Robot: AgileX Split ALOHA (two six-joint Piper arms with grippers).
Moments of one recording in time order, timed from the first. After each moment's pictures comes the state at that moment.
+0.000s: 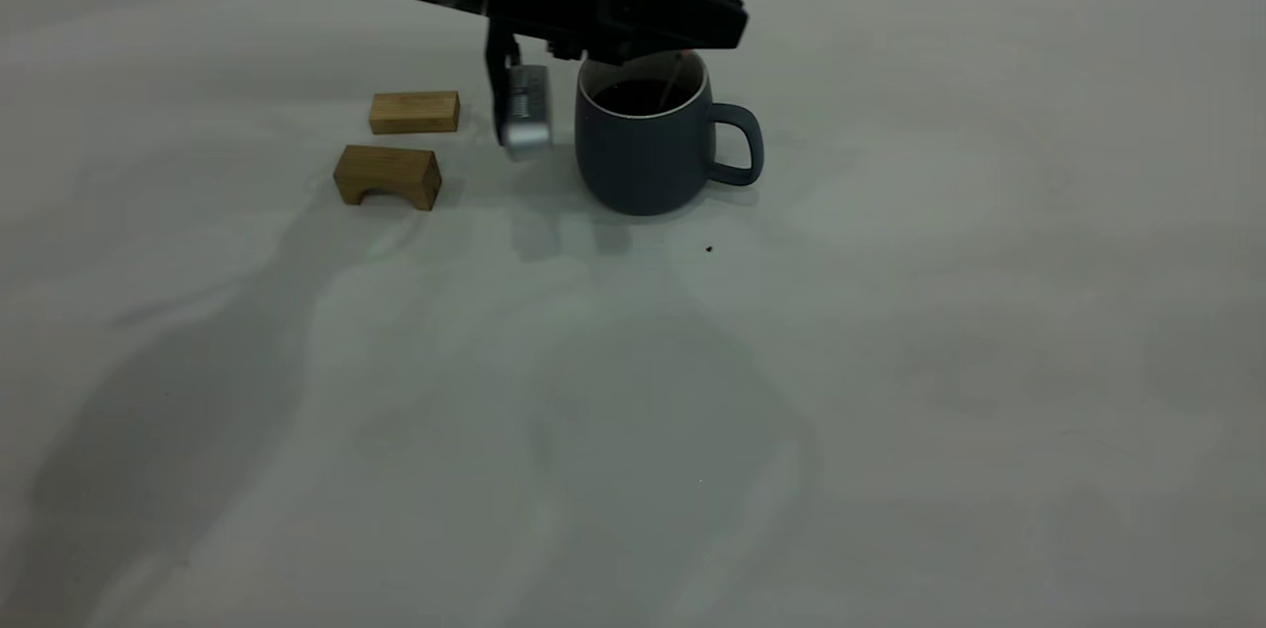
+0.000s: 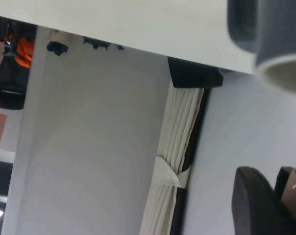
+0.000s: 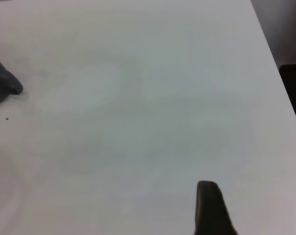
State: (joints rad) left arm -0.25 2.67 -1.81 -1.54 0.96 -1.05; right arm 0.04 0.02 -0.47 -0.09 1.13 0.12
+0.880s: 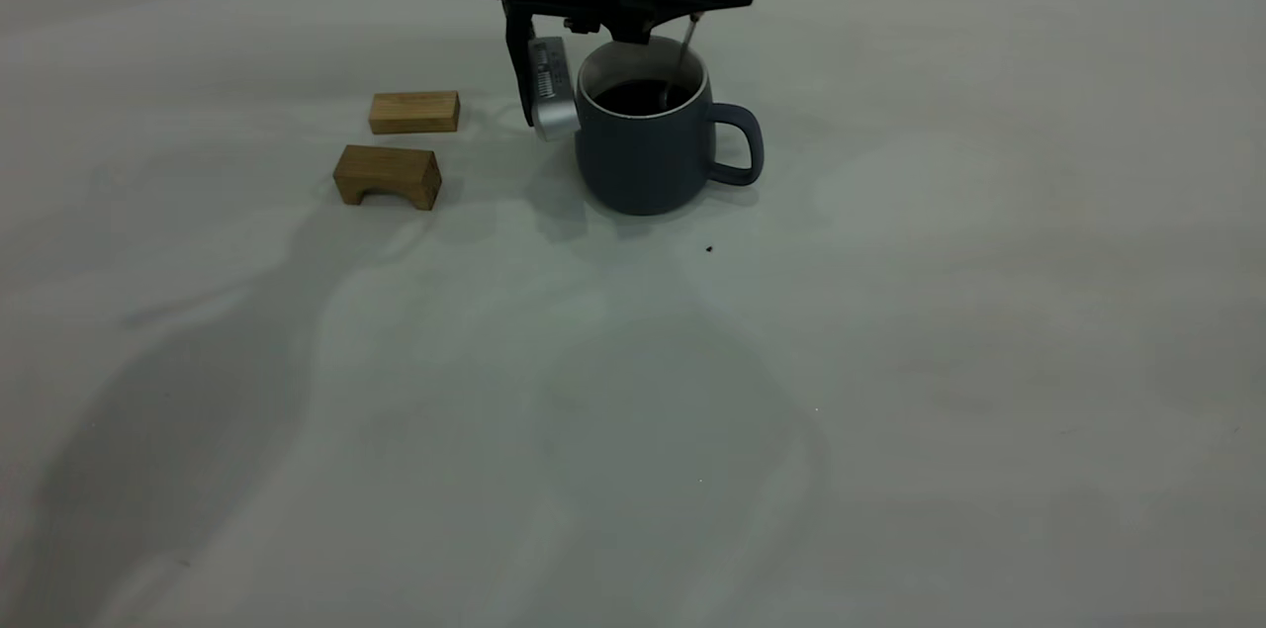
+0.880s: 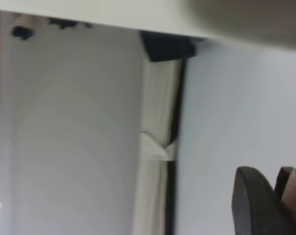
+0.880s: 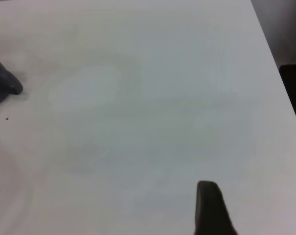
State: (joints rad) left arm -0.28 2.67 -1.81 -1.68 0.94 -0.90; right arm 0.04 0.02 -0.47 -0.09 1.13 0.12
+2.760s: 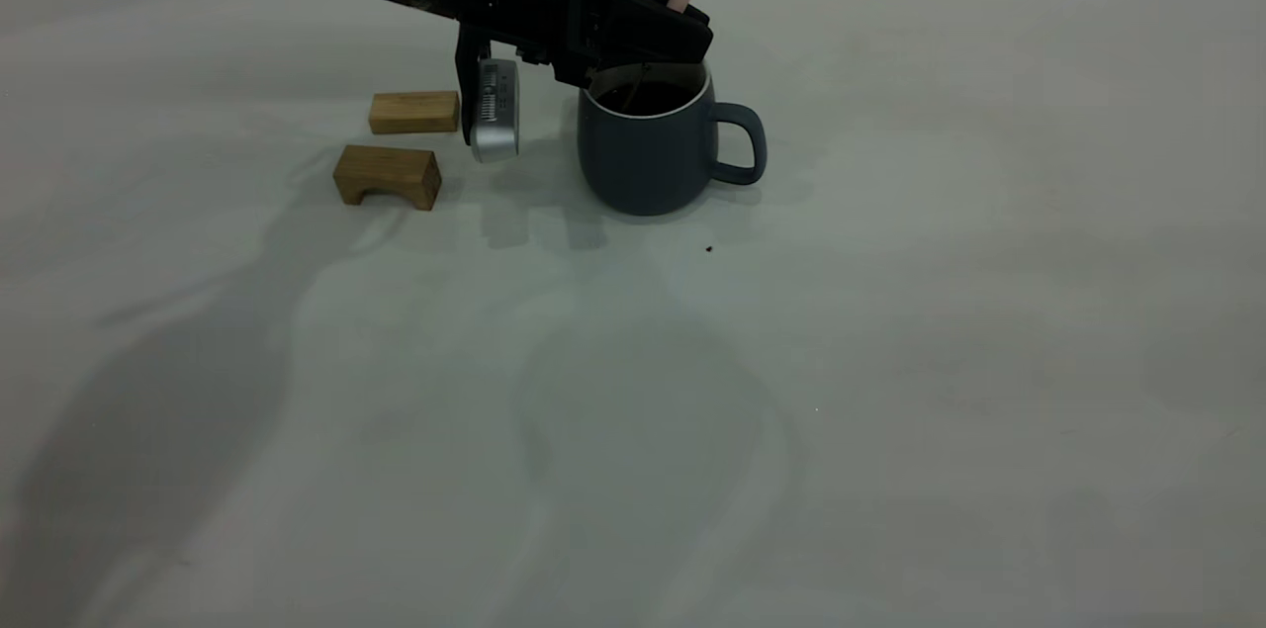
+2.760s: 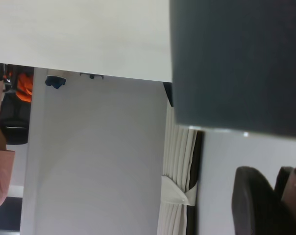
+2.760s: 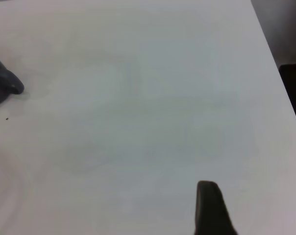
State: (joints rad) left arm -0.24 2.67 -1.81 -1.49 0.92 -0.95; right arm 0.04 0.02 -0.47 -0.09 1.13 0.12
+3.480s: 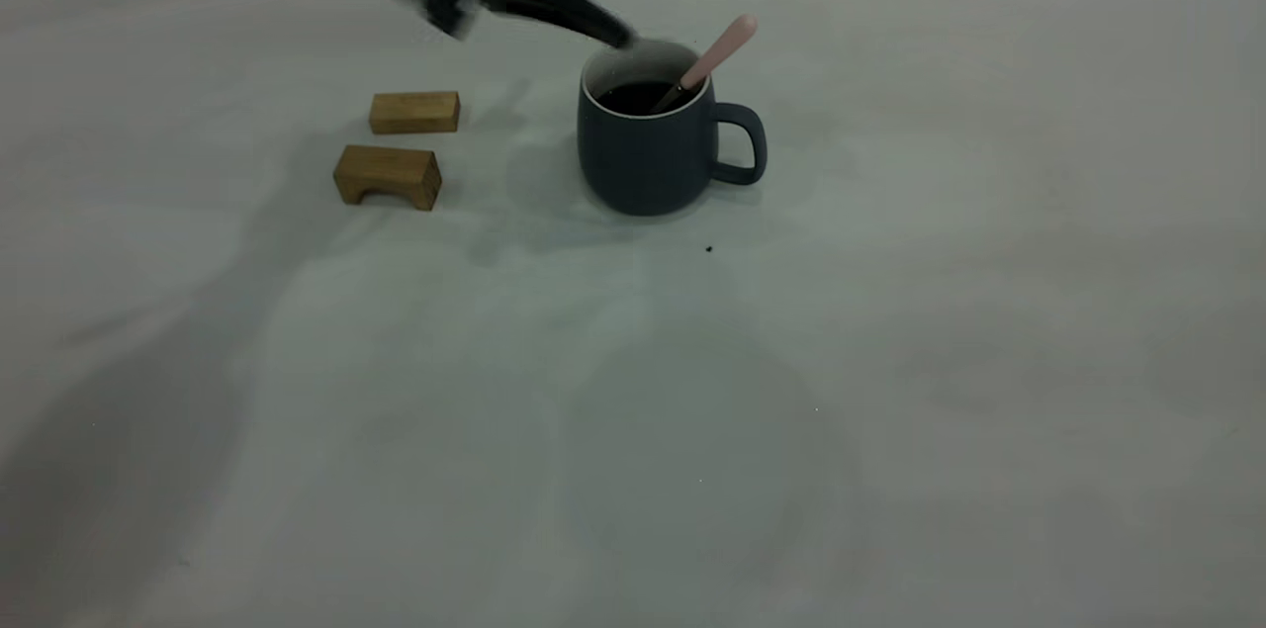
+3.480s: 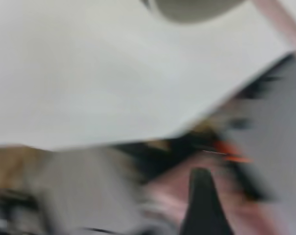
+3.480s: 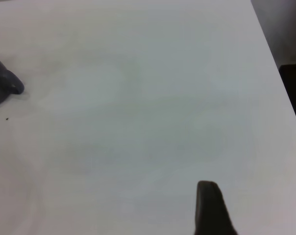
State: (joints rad) left arm -0.24 2.42 -1.81 -0.93 1.10 -0.45; right arm 0.04 0.02 -0.47 -0.09 1.13 0.12
